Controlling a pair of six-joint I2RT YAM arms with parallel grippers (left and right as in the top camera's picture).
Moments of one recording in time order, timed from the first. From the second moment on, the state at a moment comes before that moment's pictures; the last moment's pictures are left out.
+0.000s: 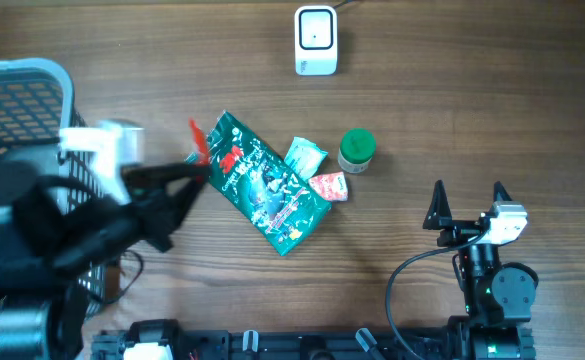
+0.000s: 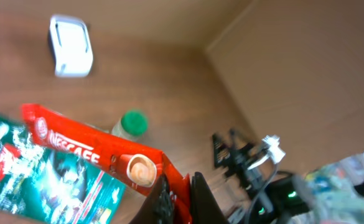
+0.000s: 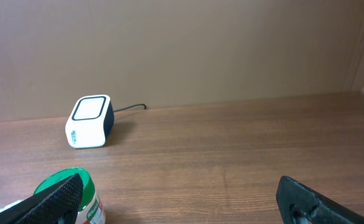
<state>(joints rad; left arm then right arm) 0.00 0.87 1.33 -1.03 0.79 -0.27 -0.01 0.02 0.01 0.00 -0.01 0.09</state>
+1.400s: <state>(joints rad) -0.28 0.90 1.52 -1.40 -0.99 -1.54 -0.01 0.02 0.01 0.00 -0.01 0.09</state>
